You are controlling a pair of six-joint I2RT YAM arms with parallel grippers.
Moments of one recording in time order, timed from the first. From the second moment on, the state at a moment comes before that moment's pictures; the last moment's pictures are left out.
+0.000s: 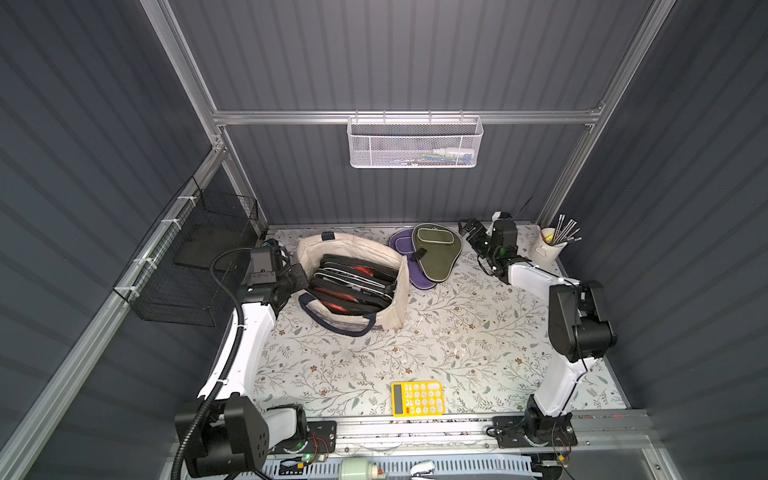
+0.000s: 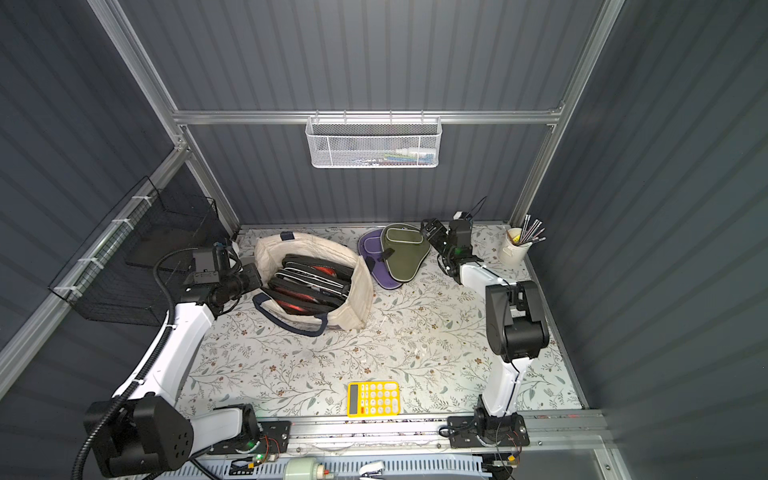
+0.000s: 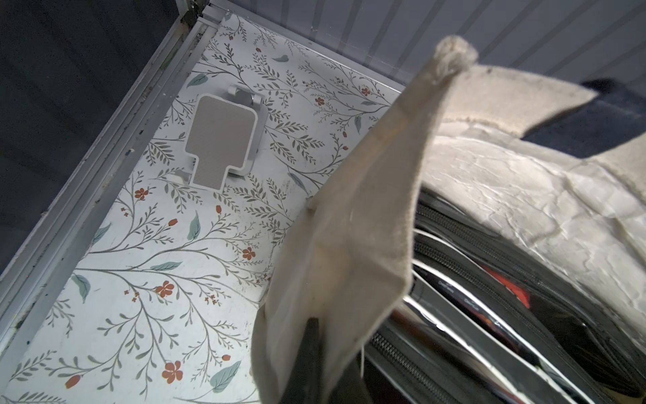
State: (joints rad) left arm 0.04 1.23 1.05 -0.54 0.09 -0.30; right arm 0.17 1.84 1.23 0.31 -0.17 0.82
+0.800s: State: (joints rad) left arm 0.00 1.35 1.06 -0.54 0.12 -0.28; right arm 0.81 1.61 1.56 -0.32 -0.28 0.07
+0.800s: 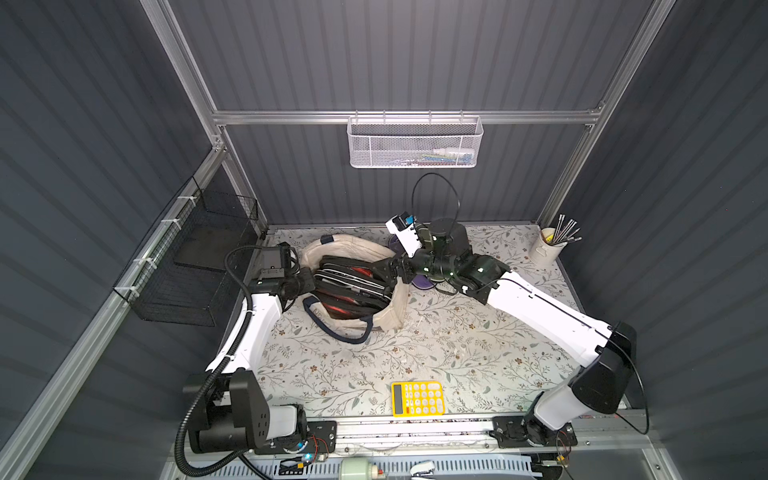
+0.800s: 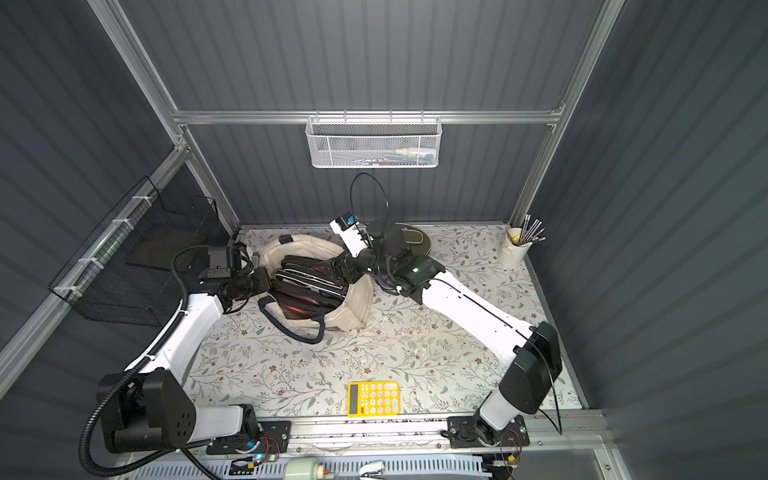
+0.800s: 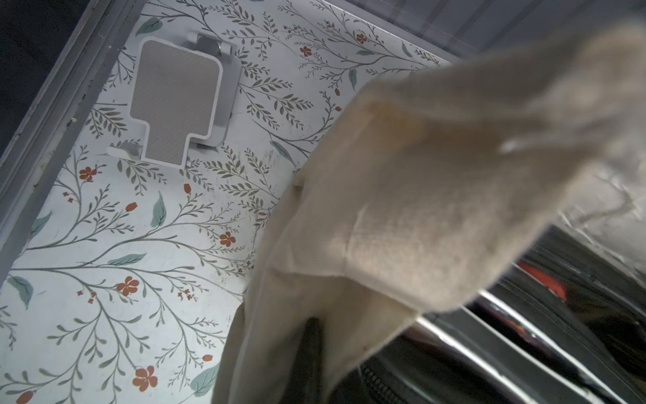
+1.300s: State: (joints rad) left arm -0.01 1.36 1.06 -0.55 0.11 -0.27; right arm 0.92 1.97 1.87 -0.58 -0.17 -0.06
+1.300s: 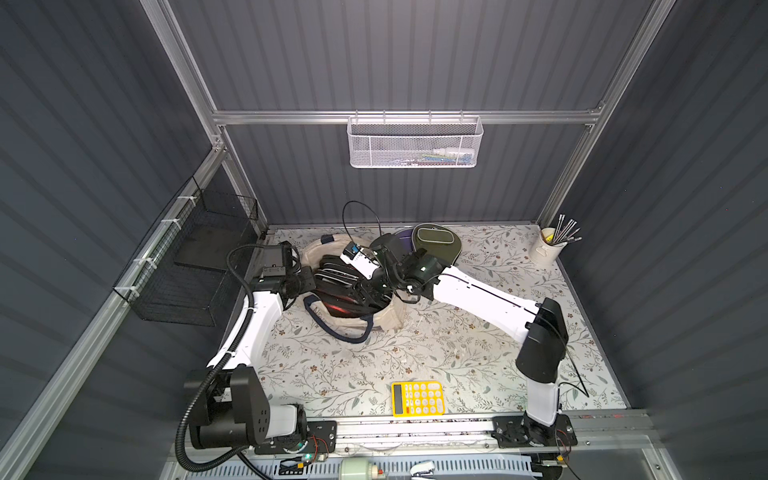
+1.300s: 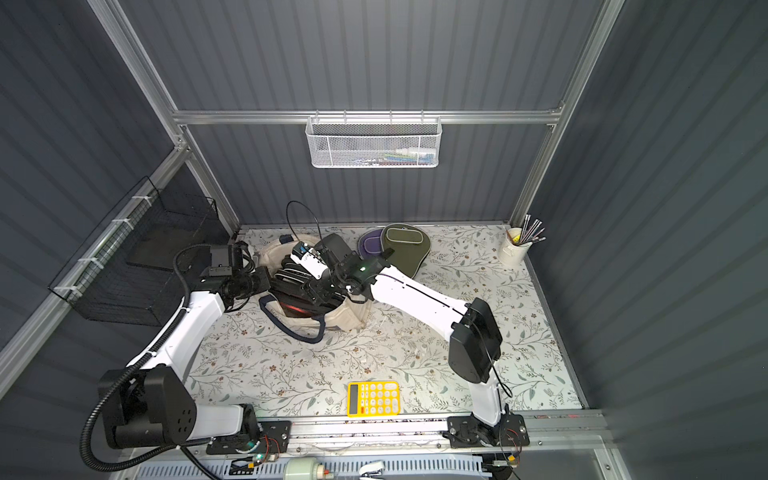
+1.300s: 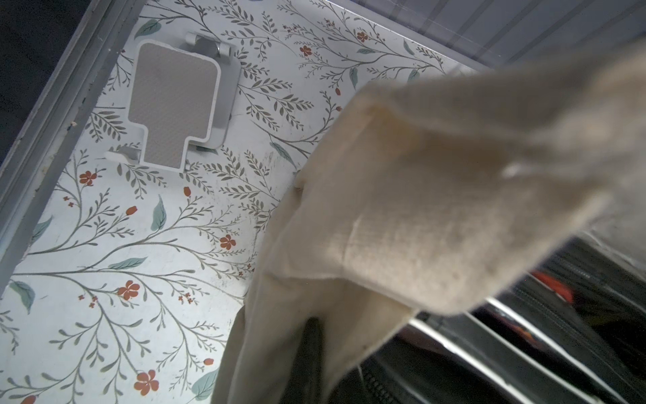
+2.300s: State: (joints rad) left arm -0.01 1.35 1.06 -0.56 0.10 -0.27; right arm 0.81 2.19 2.17 -0.73 -0.19 -0.05
